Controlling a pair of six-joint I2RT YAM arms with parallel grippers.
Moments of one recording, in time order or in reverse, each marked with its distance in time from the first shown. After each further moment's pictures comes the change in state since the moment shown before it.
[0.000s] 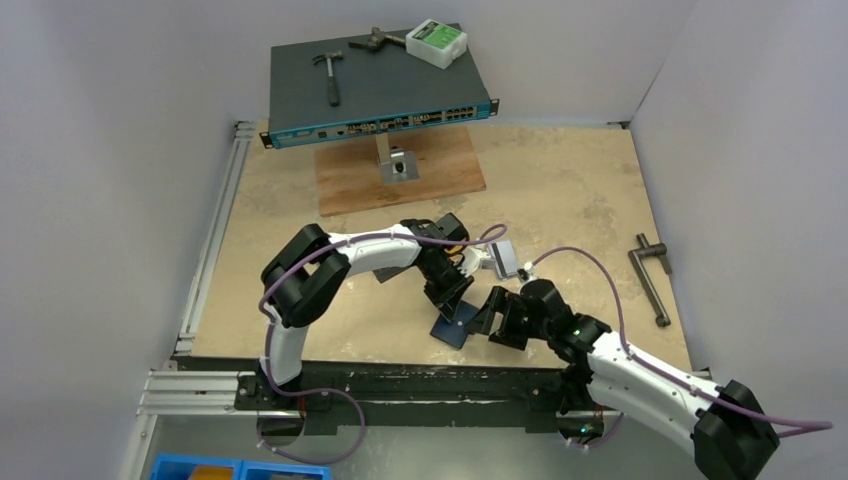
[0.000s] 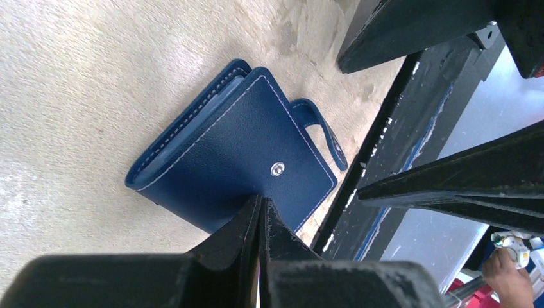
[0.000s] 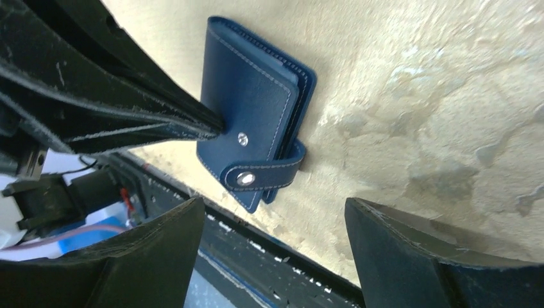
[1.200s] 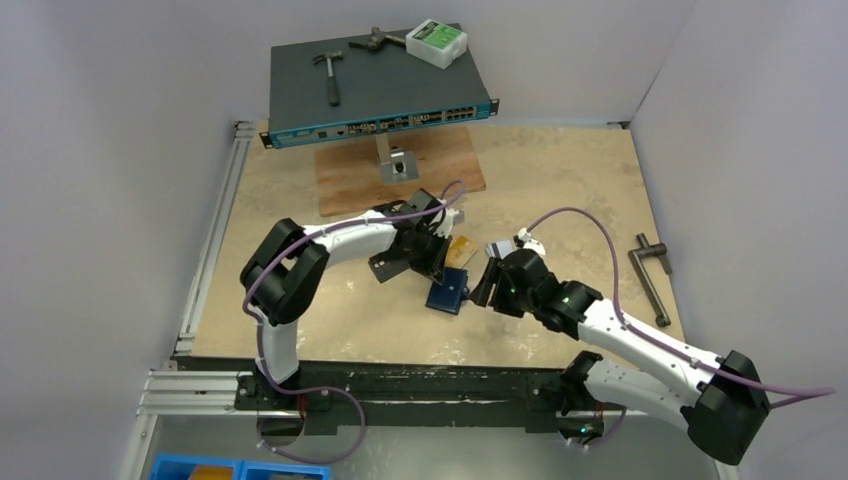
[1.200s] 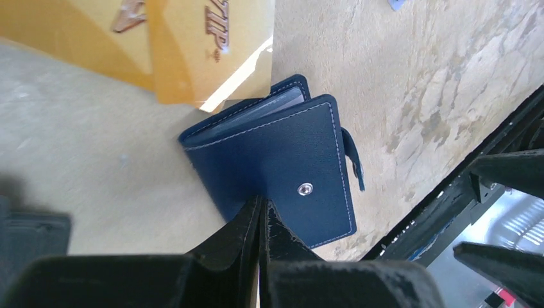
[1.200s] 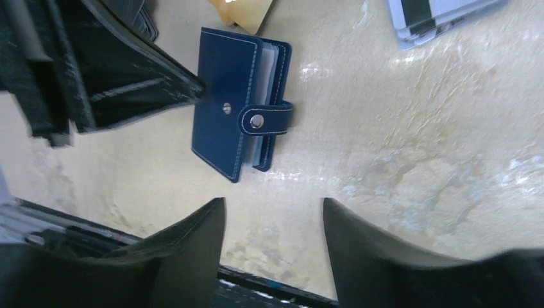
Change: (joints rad) left arm 0.141 -0.054 -0.048 0.176 -0.221 -0.336; right arm 0.062 0.223 0.367 -0.233 0.332 -0.113
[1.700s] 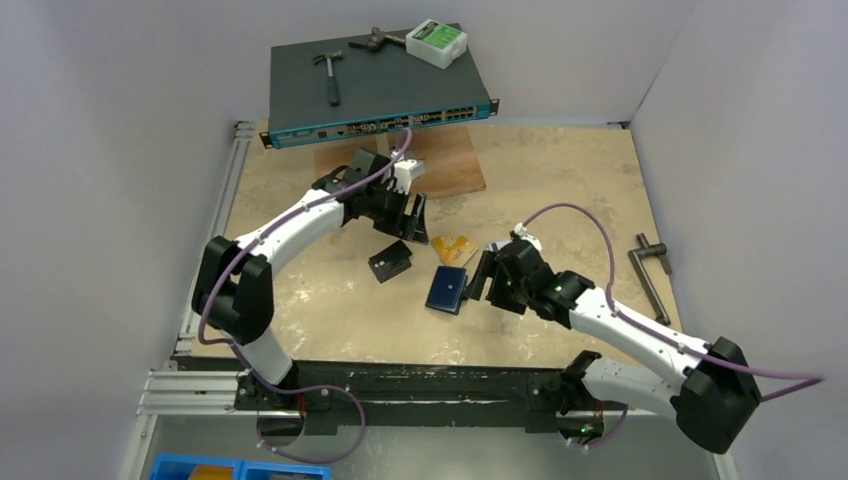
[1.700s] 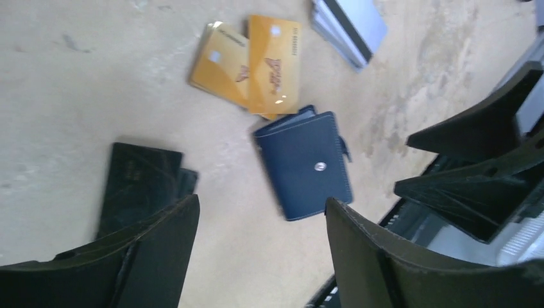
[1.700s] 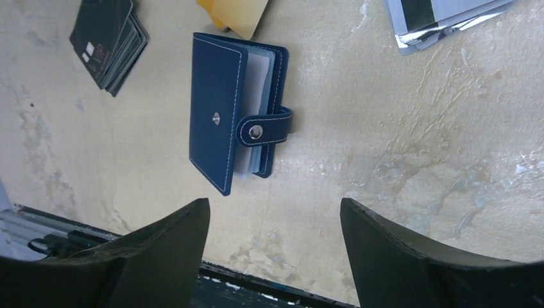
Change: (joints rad) left arm 0.201 -0.245 0.038 -0.085 0.100 0.086; right arm -0.044 0.049 0.038 -0.008 -0.029 0.010
